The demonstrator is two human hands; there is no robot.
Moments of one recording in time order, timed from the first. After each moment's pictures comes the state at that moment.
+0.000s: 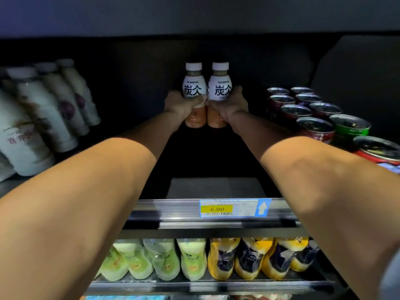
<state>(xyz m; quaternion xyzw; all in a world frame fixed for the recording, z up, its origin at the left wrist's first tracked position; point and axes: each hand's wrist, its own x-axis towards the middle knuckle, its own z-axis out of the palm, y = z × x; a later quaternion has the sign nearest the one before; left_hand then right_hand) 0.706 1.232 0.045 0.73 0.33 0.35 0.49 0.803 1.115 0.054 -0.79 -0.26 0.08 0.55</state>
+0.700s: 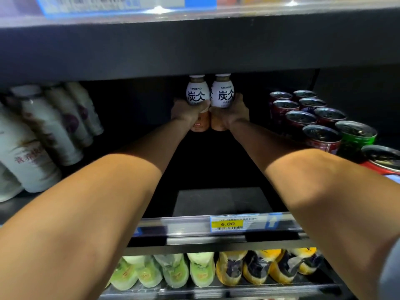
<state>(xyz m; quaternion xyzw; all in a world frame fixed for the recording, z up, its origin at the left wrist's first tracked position) 0.726 1.243 0.041 0.71 0.37 0.35 0.49 0.799 1.122 0.051 -0.80 -0.23 0.06 0.55</state>
